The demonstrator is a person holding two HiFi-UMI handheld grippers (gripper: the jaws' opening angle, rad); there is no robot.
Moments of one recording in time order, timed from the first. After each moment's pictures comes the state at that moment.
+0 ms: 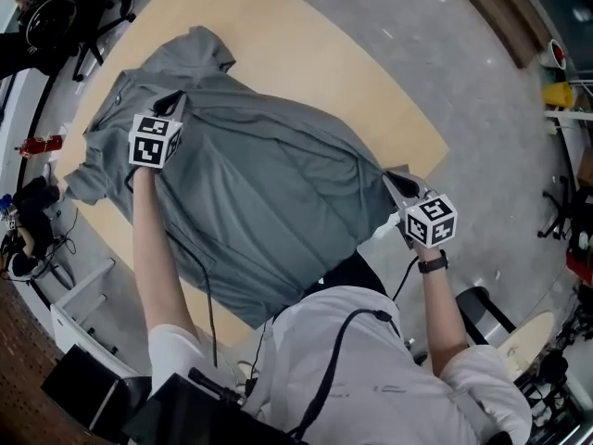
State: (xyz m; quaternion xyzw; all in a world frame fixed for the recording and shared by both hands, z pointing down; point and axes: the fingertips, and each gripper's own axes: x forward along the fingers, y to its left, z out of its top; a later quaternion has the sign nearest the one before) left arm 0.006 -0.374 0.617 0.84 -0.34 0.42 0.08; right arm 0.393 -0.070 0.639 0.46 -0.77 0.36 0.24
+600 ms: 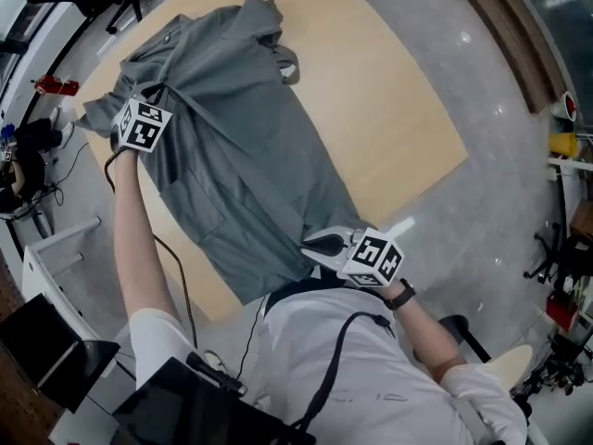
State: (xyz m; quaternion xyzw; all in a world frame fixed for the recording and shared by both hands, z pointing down) left arm -0.189 -0.293 0.607 0.74 -0.41 0.53 0.00; right arm 0.103 0.099 0.561 0.06 -0.89 0.39 0.22
